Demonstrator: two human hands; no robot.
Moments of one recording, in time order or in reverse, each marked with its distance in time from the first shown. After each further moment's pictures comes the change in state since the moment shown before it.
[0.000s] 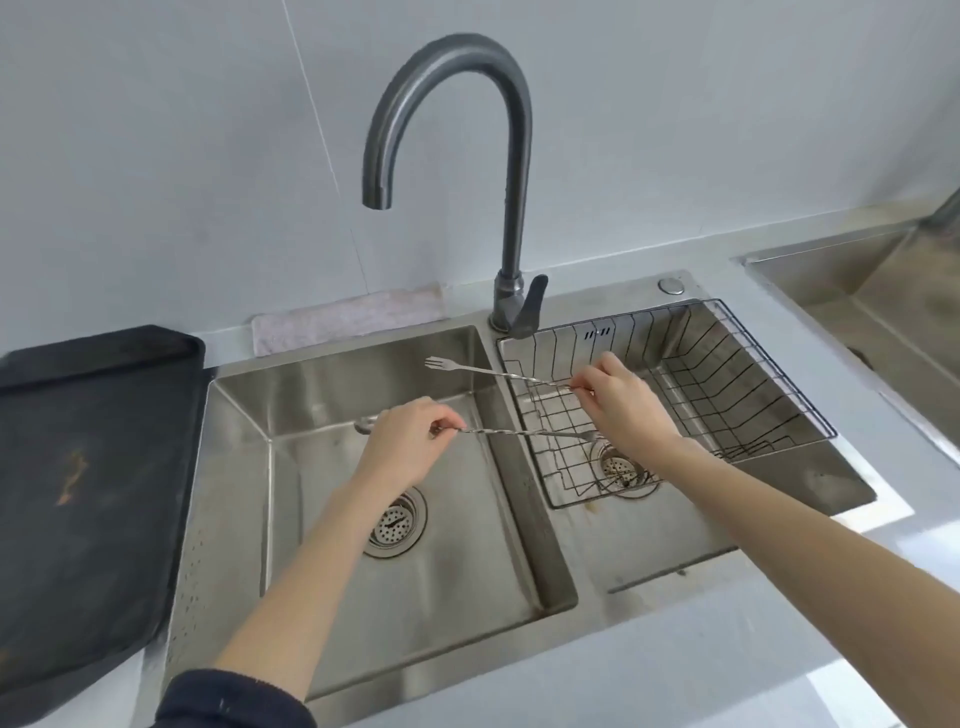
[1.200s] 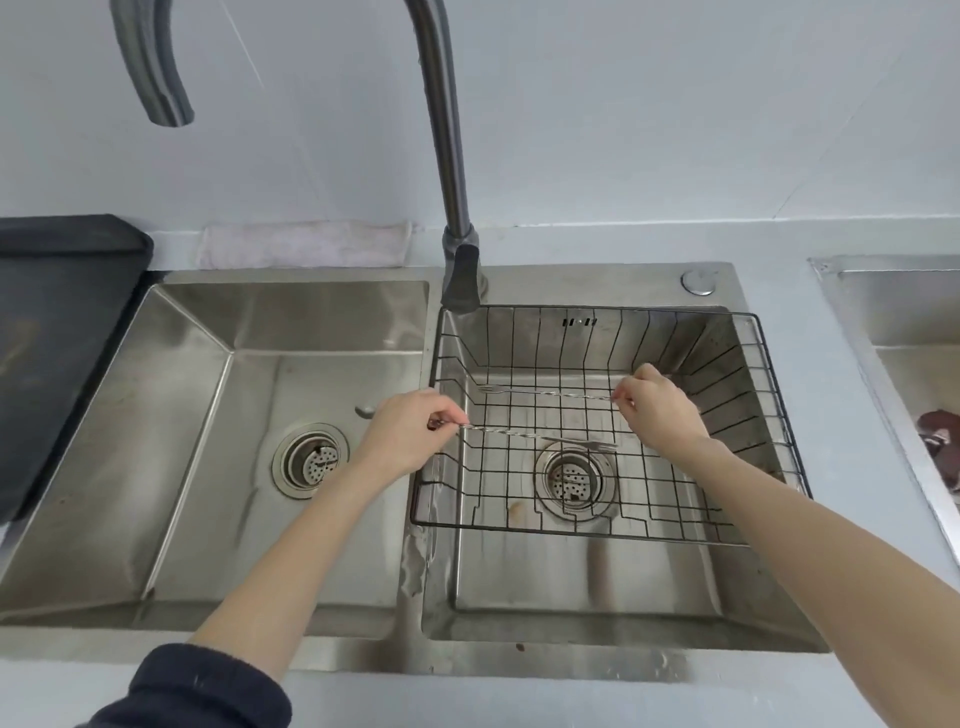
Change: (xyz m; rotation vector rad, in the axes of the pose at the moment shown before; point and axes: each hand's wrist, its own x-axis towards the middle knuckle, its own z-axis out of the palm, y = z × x) left_hand 0.060 0.092 0.100 -0.025 -0.039 -0.307; right_hand 0.089 0.192 0.012 -0.118 -0.364 -0.019
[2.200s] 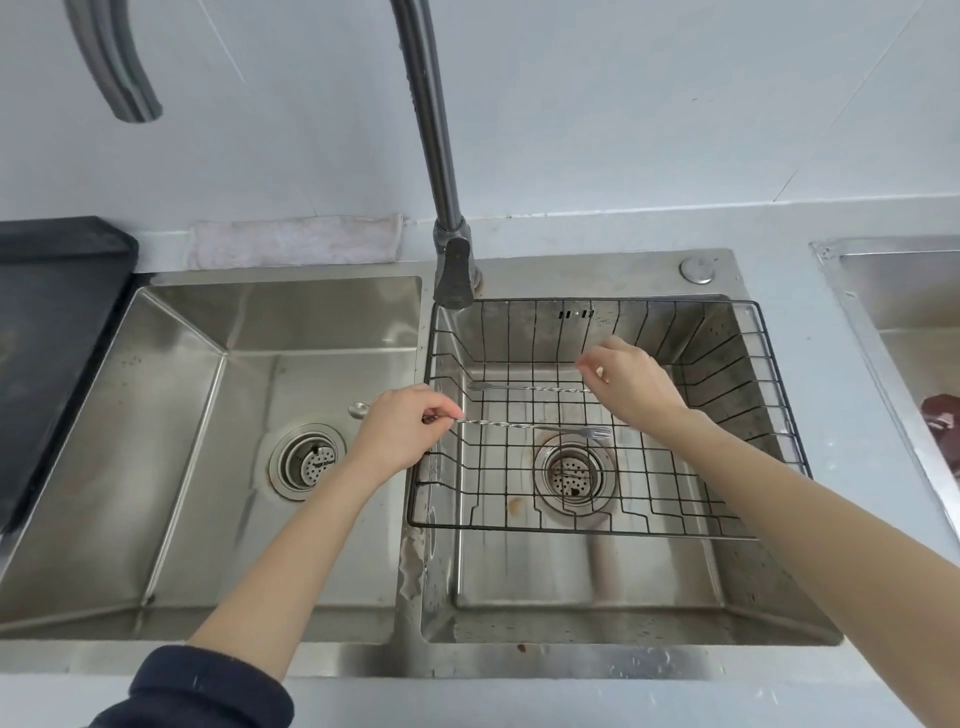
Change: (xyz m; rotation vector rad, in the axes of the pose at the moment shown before) left_hand 0.010 -0.004 0.004 -0.032 -0.007 -0.030; right_hand 0.012 -0.029 -0.011 0.082 0.062 -0.171
